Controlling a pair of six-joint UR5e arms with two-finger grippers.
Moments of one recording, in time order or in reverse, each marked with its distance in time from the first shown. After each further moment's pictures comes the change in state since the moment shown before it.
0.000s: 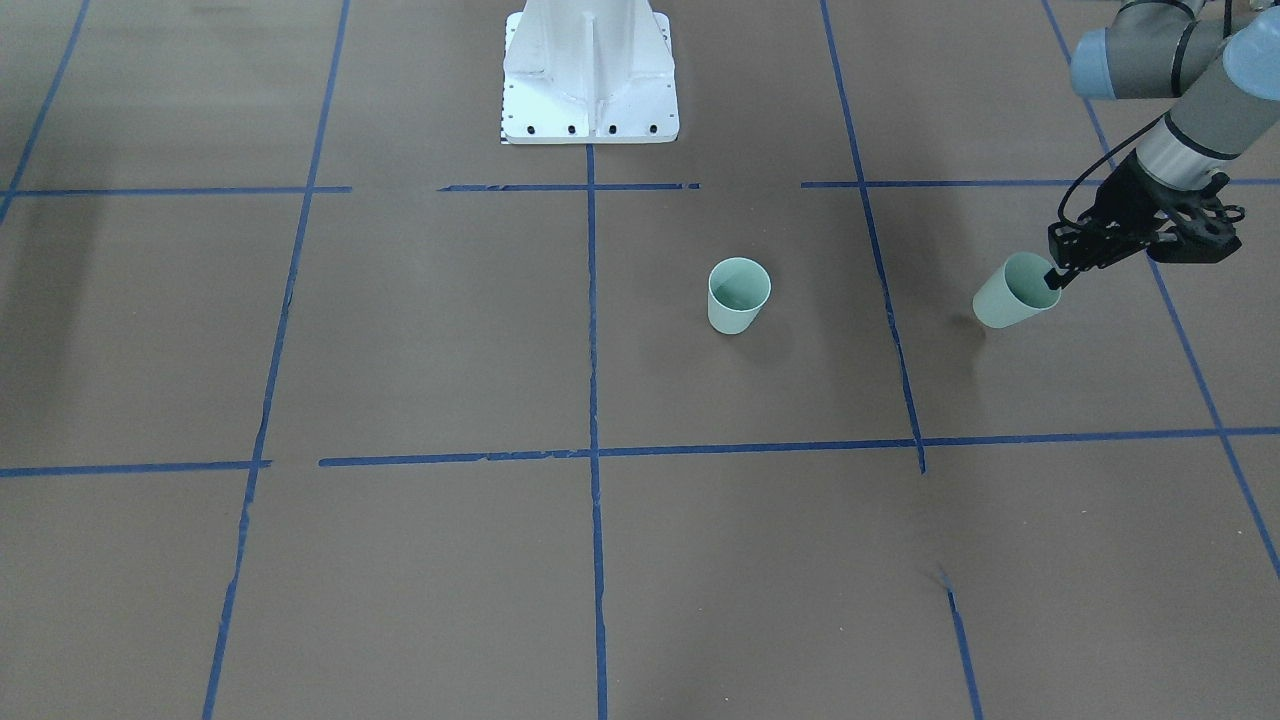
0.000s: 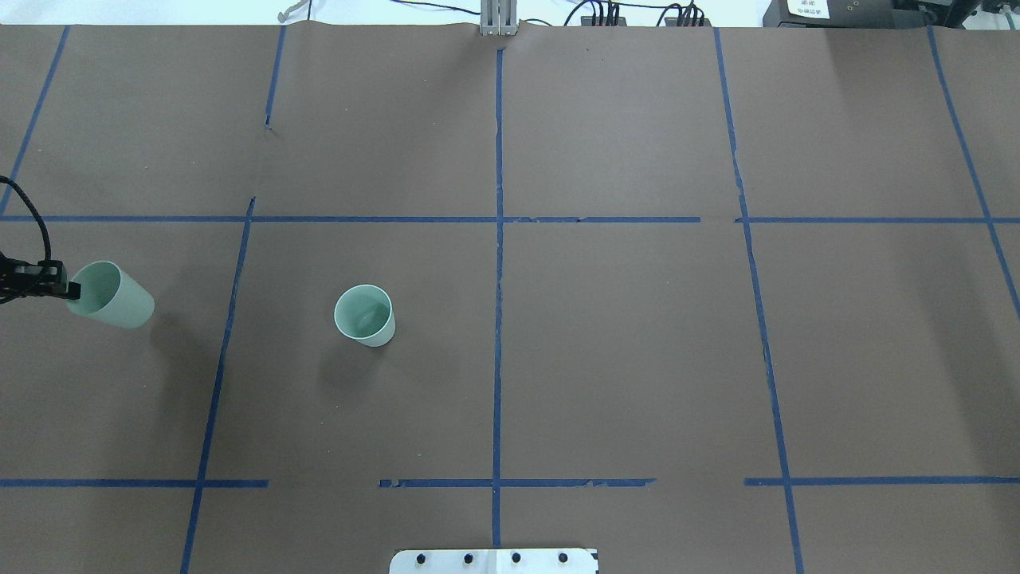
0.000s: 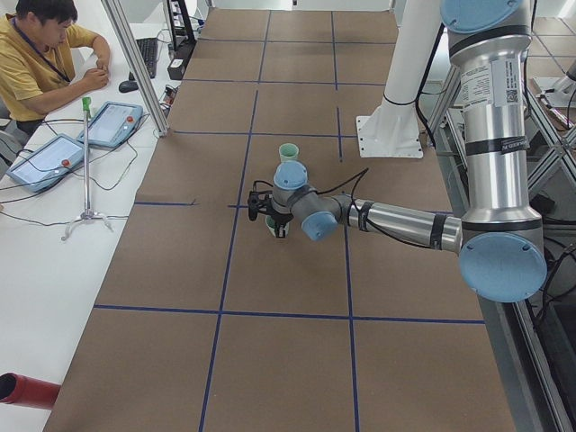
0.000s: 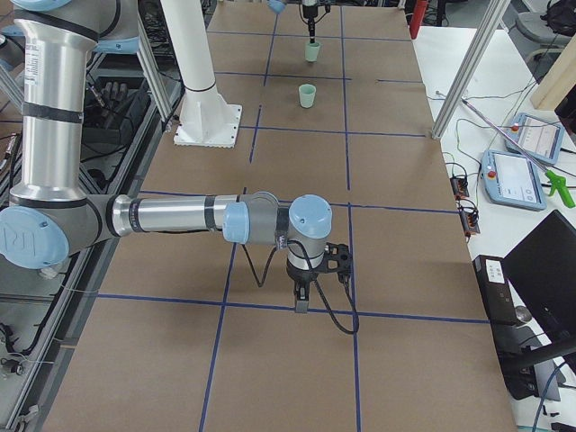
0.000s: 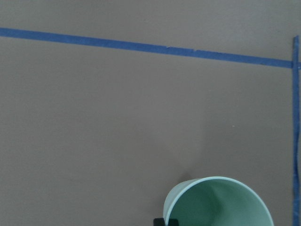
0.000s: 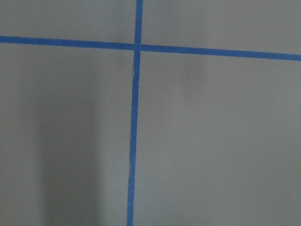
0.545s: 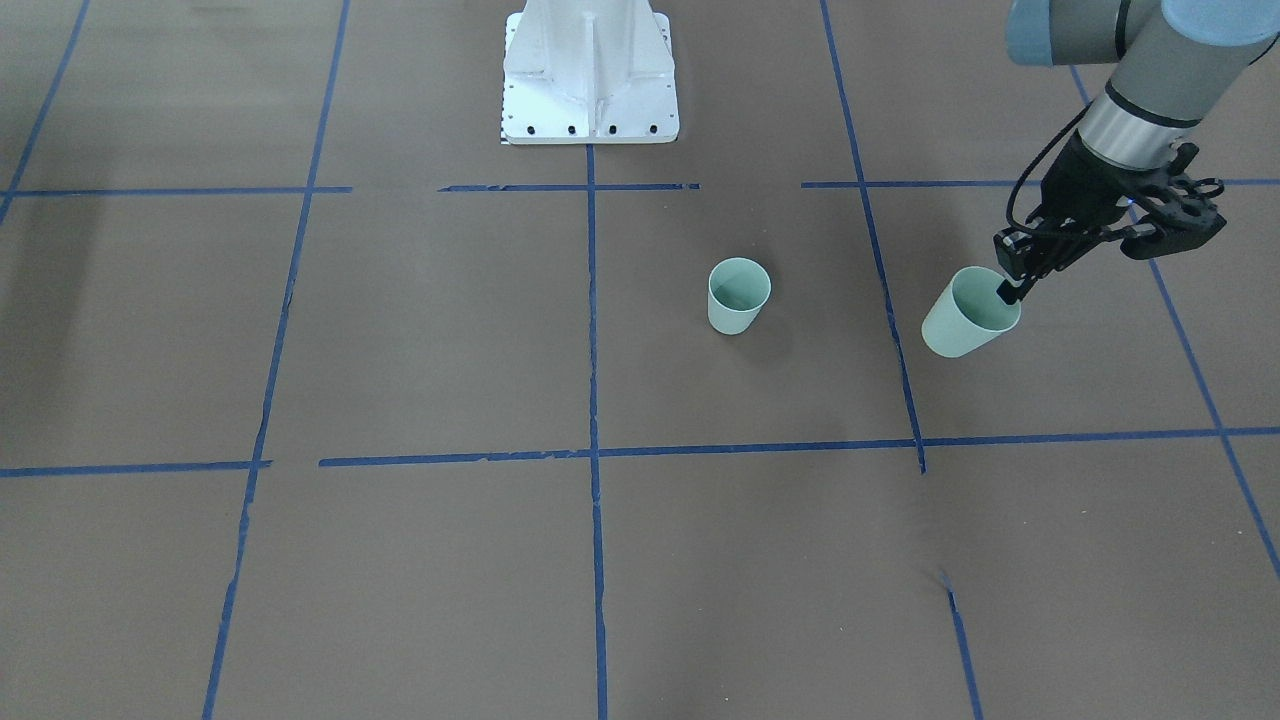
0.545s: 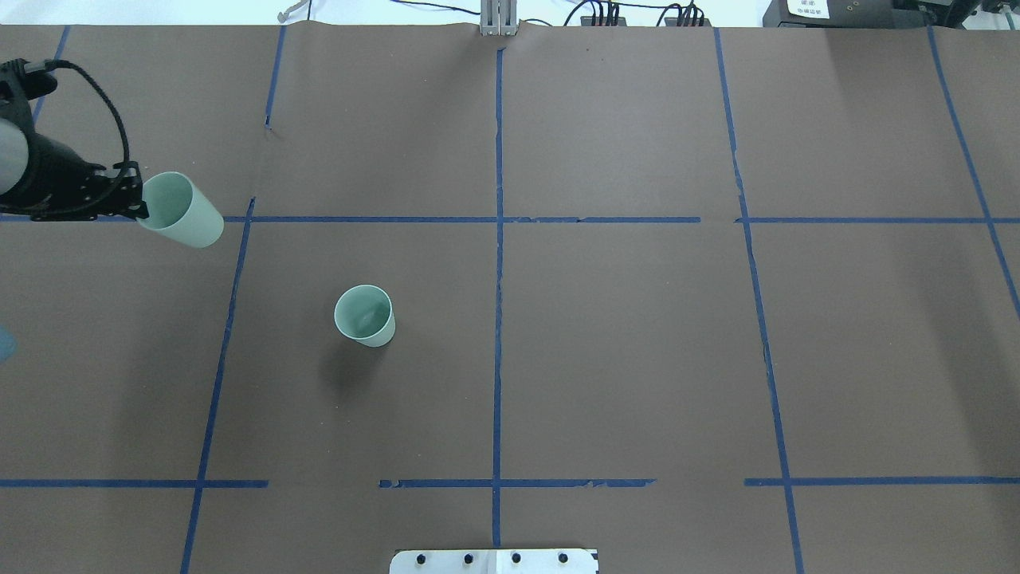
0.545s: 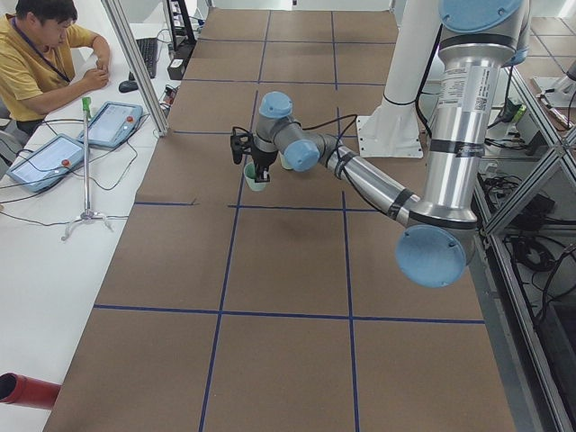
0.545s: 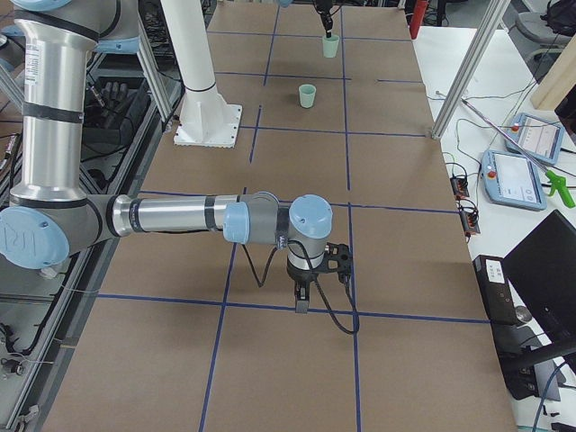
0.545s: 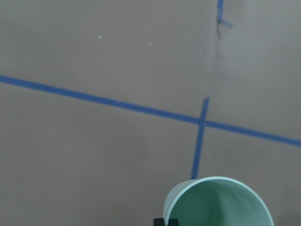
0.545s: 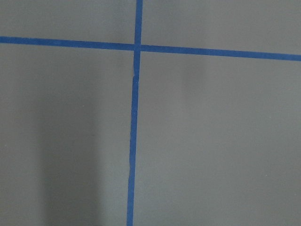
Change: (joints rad) left arm 0.034 -0.312 -0.171 0.486 0.135 -0.246; right arm 0.001 0.000 0.000 0.000 0.000 0.000
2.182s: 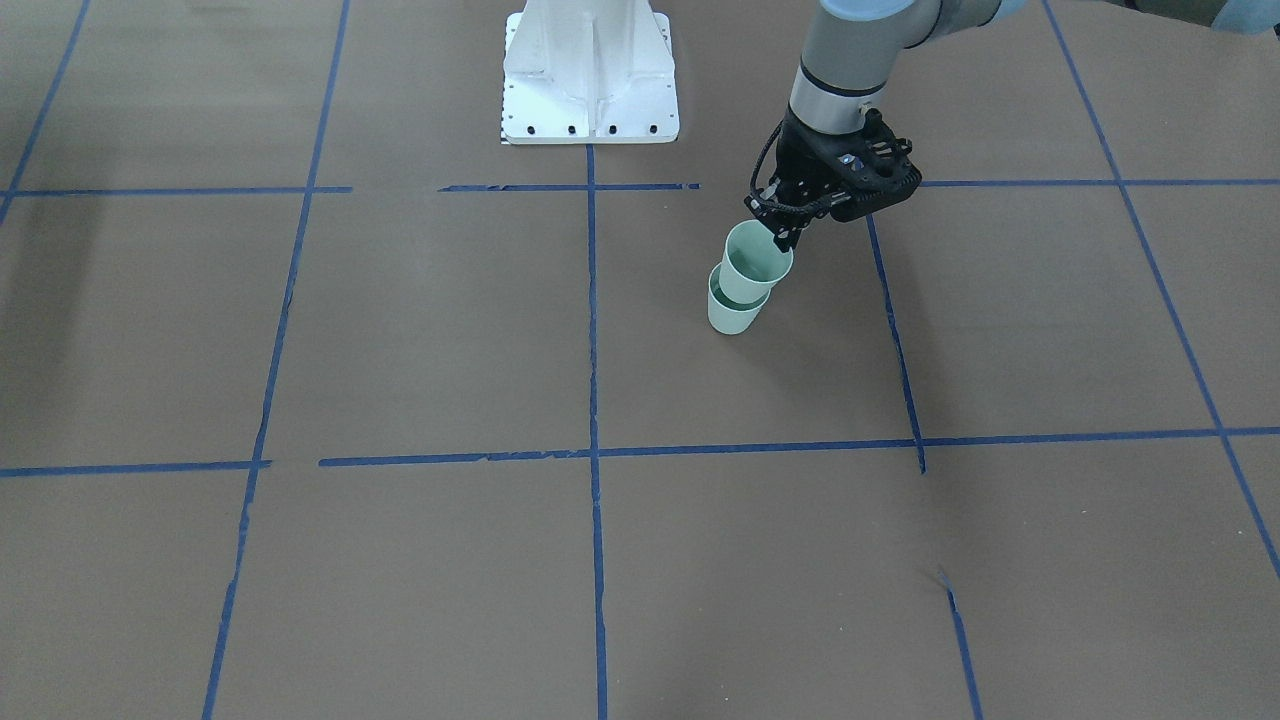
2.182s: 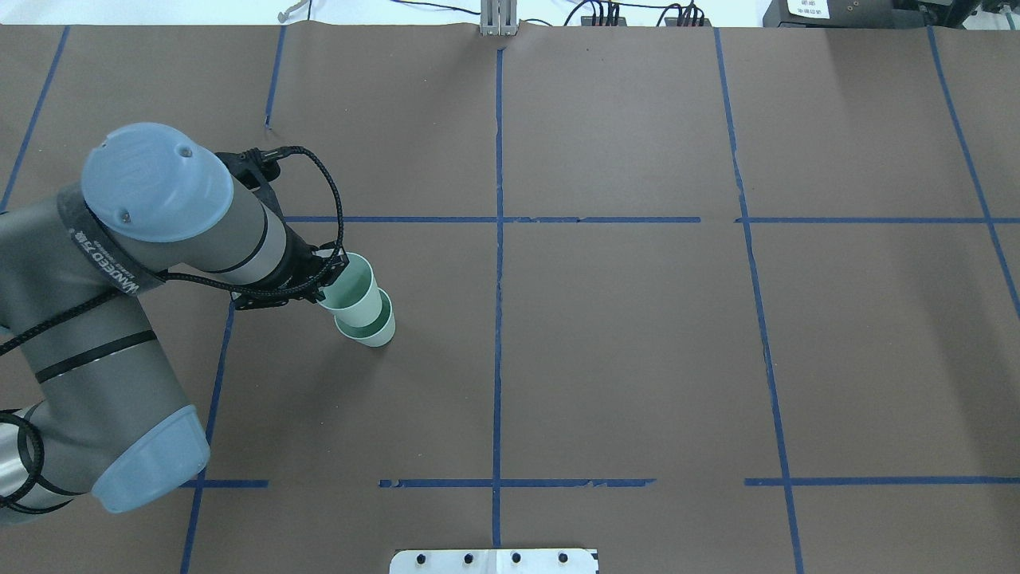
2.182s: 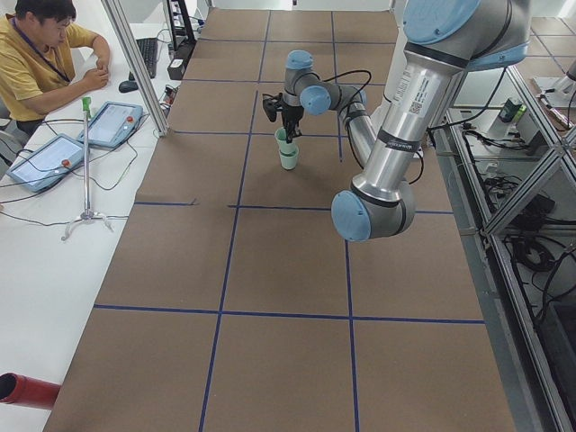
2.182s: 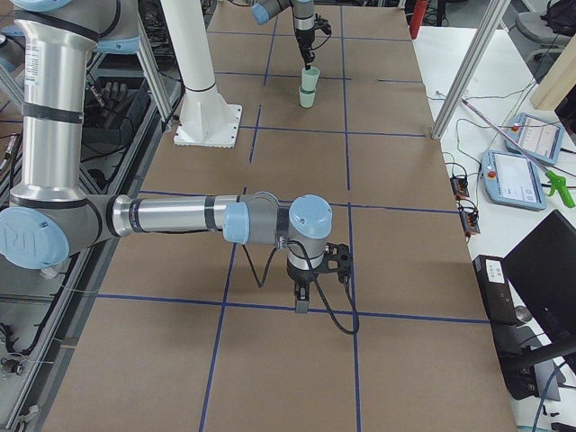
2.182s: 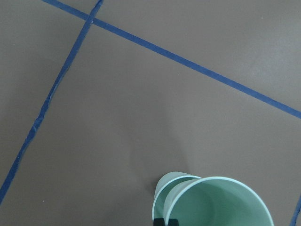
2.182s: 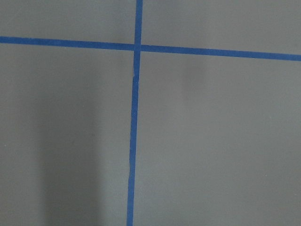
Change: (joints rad) left arm 0.330 -0.276 -0.020 0.309 0.141 -0.304; right arm 0.000 0.000 0.000 0.000 0.000 0.000
